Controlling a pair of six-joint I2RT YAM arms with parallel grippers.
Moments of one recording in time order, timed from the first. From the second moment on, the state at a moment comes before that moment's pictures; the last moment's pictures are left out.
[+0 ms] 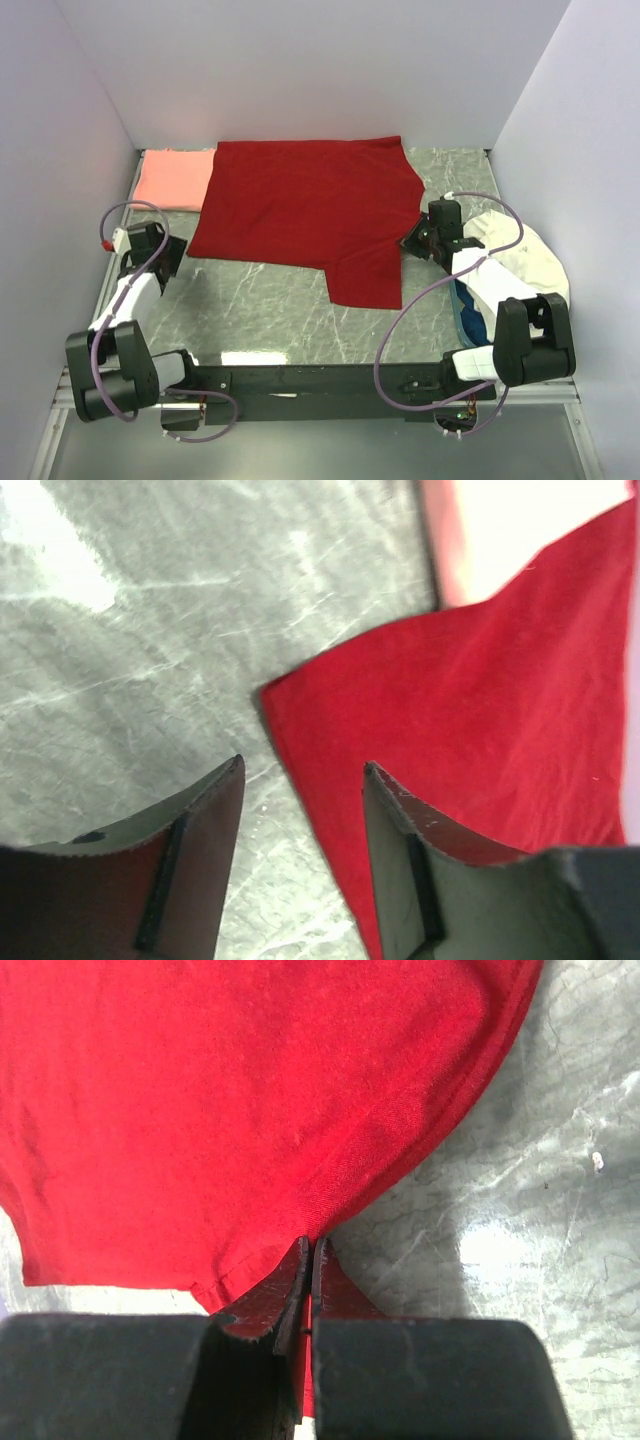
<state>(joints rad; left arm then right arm) 0.24 1.17 0.57 -0.09 -0.07 -1.03 0.14 1.34 0.75 -0.17 -0.10 0.75</state>
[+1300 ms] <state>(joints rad) 0.14 1.58 0.74 -0.06 -0.23 -1.08 0.13 1.36 0.74 -0.14 -0.12 0.74</state>
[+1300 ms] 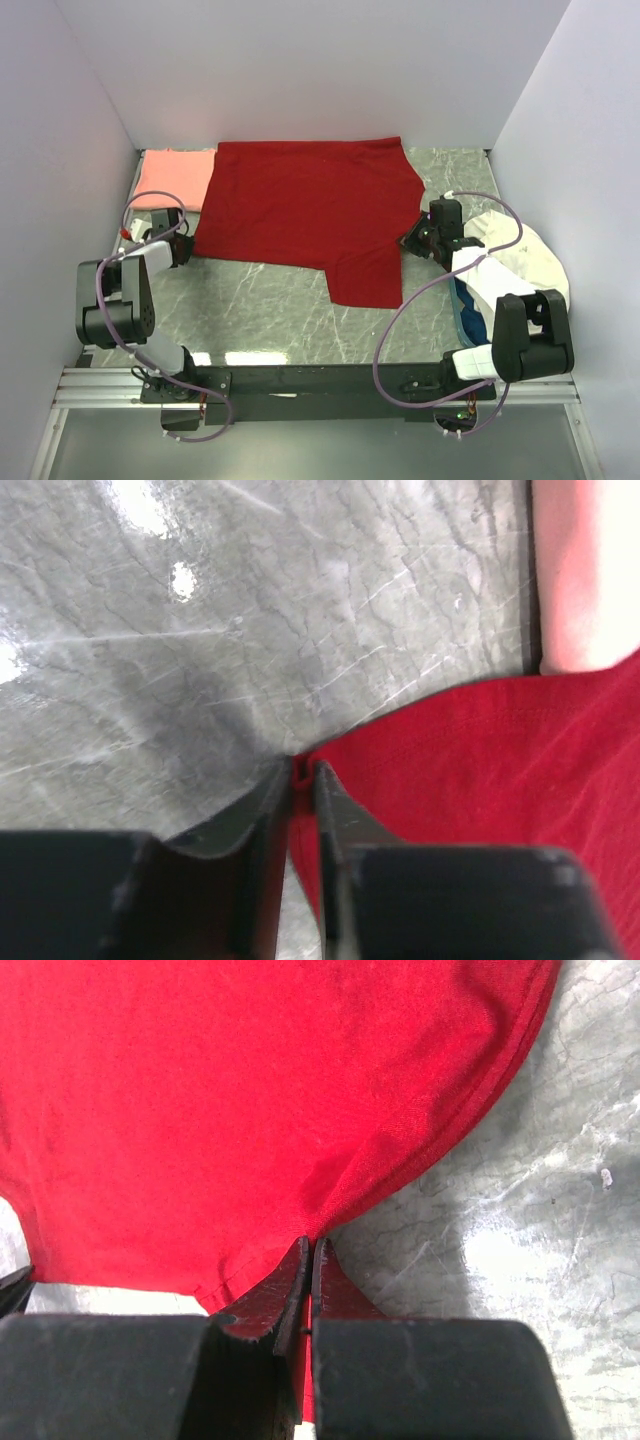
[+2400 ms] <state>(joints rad) 0.13 0.73 0.52 -0.42 -0.34 -1.04 0.11 0.80 0.48 -0.42 -0.09 0.73</state>
